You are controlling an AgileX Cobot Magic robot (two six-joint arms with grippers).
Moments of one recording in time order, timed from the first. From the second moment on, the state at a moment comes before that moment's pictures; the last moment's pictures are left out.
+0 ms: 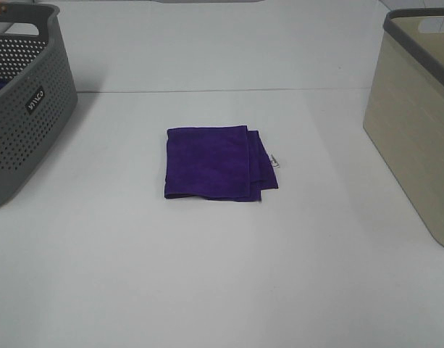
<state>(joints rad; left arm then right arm) 0.01 0.00 -0.51 0.00 1.04 -0.01 -0.01 0.23 -0.56 -0.01 1.13 -0.11</state>
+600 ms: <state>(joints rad) 0.01 0.00 -0.51 0.00 1.04 -0.01 -0.01 1.13 -1.08 0.28 1.19 -0.12</state>
